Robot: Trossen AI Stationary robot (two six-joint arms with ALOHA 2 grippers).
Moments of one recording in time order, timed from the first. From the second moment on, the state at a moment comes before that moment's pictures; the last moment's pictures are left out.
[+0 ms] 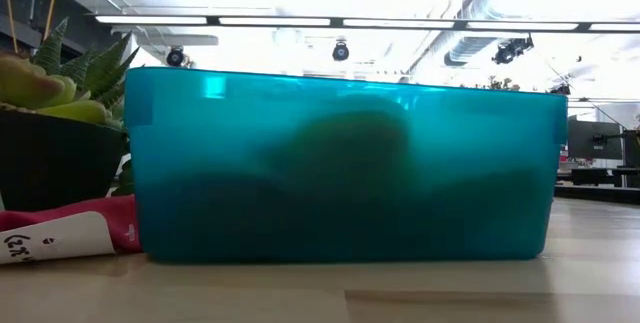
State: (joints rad) left arm -0.32 1.81 2.30 -1.57 -0.82 -0.65; right arm -0.09 1.19 1.21 -0.38 -0.11 0.42
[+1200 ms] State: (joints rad) left arm -0.33 0.89 1.29 -1.28 -0.86 -0.86; right arm -0.09 1.20 1.21 -0.30 0.08 0.52
